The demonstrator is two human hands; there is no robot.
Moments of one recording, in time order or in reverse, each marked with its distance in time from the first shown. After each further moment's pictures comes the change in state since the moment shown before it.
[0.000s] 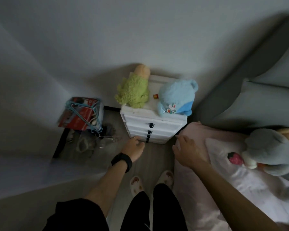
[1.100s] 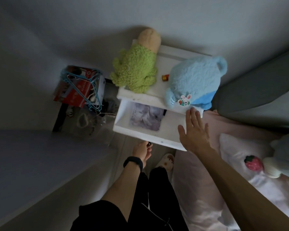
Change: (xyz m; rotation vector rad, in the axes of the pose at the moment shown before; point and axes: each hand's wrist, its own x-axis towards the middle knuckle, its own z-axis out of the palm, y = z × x) left_hand 0.099 -0.050 0.100 -0.995 0.105 -0.659; right_hand 0.117 0.026 0.027 -0.106 -0.089 0.037
